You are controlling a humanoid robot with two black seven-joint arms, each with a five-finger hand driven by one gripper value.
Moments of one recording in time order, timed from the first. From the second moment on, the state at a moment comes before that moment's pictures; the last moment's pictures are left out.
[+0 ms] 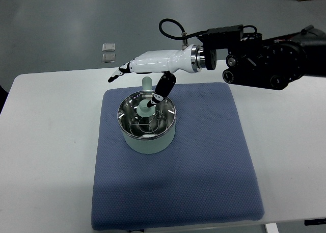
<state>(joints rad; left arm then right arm) 0.01 0.00 -0.05 -0.14 0.00 -0.02 0.04 1.60 -0.23 -0.42 1.08 -0.94 -0.03 0.50</state>
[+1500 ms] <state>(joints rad) 0.01 0.00 -0.05 -0.14 0.00 -0.02 0.04 1.59 -0.16 -0.47 1.07 -1.10 -0.03 0.32</state>
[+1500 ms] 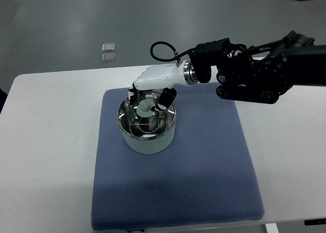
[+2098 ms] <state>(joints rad) 0.01 0.00 -0.05 -0.14 0.00 -0.02 0.04 1.59 -0.16 -0.47 1.06 -1.11 -0.02 0.31</state>
